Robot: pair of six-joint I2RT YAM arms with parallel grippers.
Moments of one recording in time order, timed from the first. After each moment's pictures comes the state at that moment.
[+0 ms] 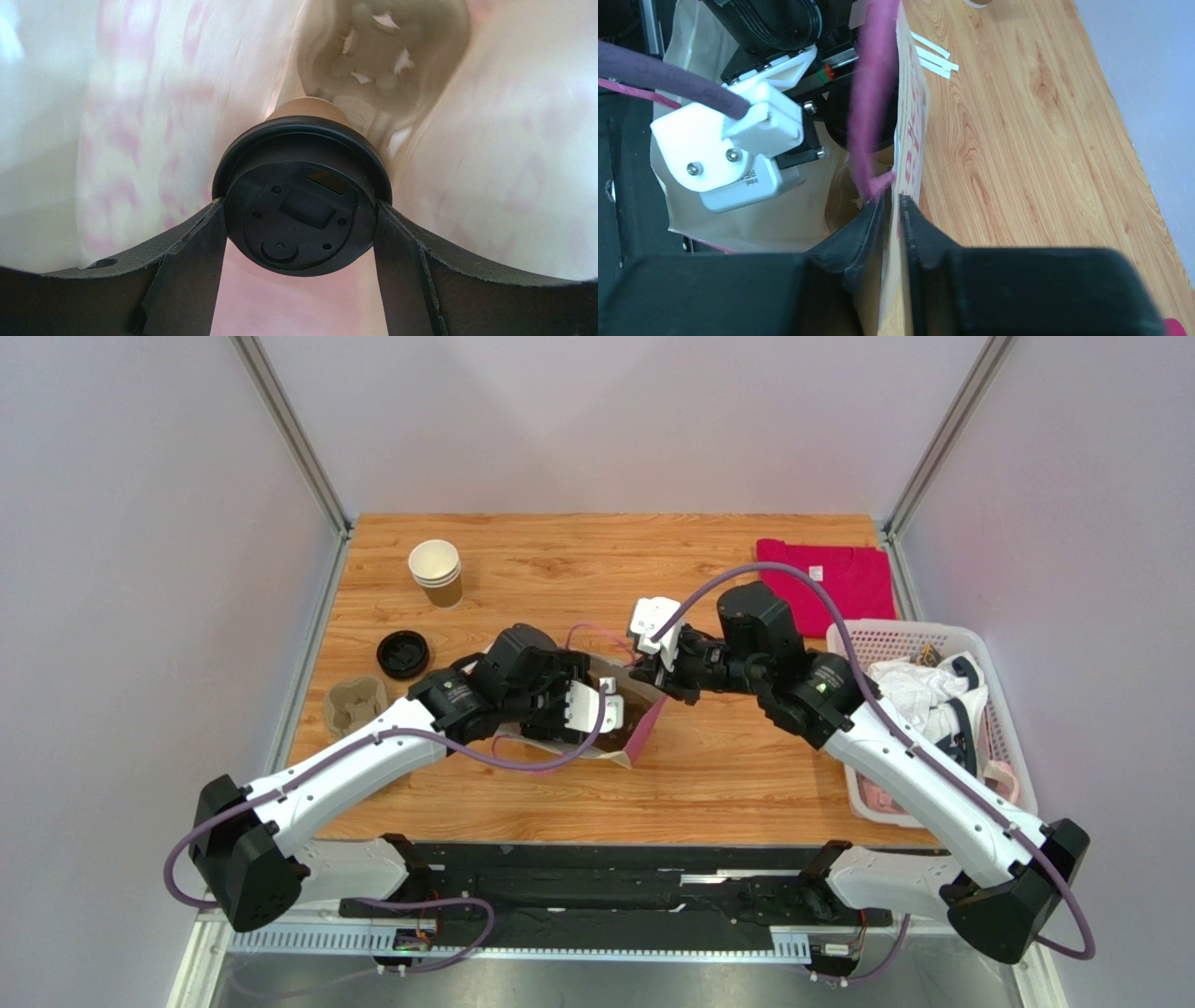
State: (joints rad) left arm -0.80 1.23 1.02 -0.55 0.08 0.96; right arm 0.74 1.14 1.20 -0.49 -0.38 -0.47
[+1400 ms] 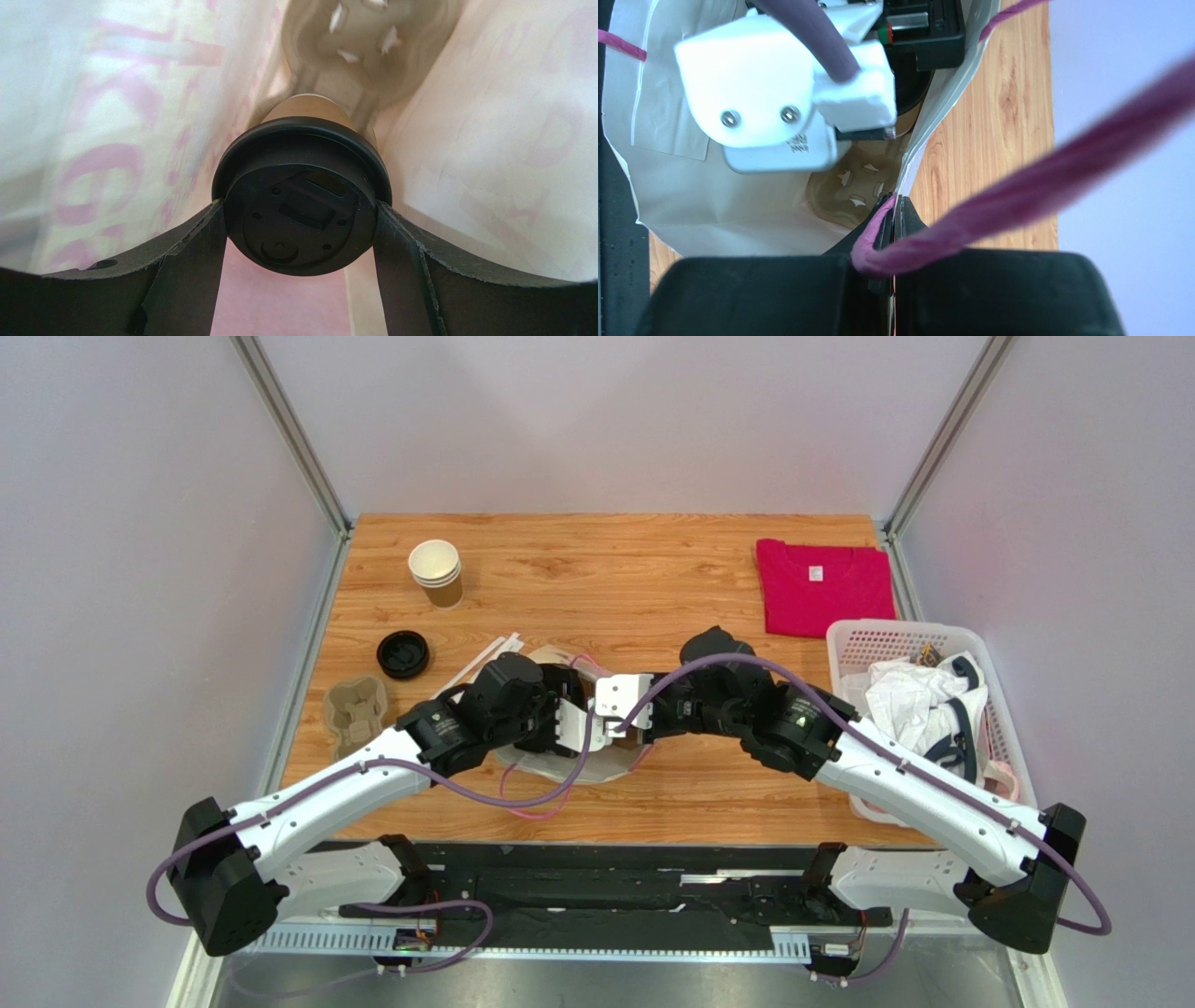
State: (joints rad) left arm -0.82 1.10 0.83 -0.41 -0.02 0.96; right arm 0.96 1.13 1.14 -0.53 -0.15 -0.77
